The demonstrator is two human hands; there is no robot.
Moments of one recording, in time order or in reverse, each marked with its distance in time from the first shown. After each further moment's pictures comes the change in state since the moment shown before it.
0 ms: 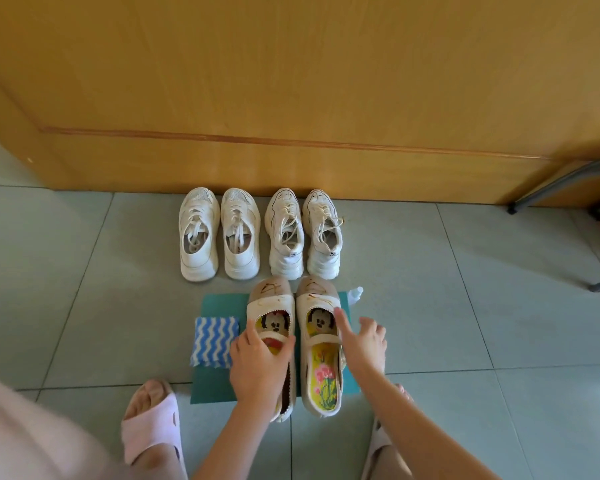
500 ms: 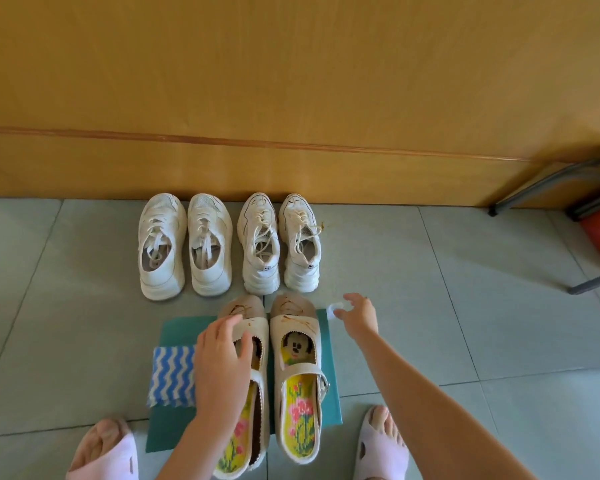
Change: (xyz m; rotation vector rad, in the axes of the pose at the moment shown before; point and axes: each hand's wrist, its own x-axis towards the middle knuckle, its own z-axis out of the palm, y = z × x) left_hand 0.036 0.021 -0.014 -0.204 0.123 0.289; right_hand 0.136 -0.001 -0.006 0.011 -0.076 -0.078
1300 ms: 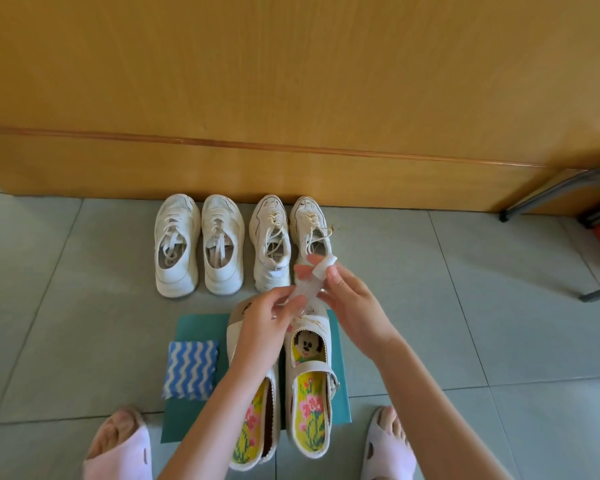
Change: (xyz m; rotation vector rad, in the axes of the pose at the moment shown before) left_hand 0.027 0.054 -0.016 -0.652 -0.329 -0.041; right_hand -0.103 -0.089 -0.042 0.729 -0.542 -0.465
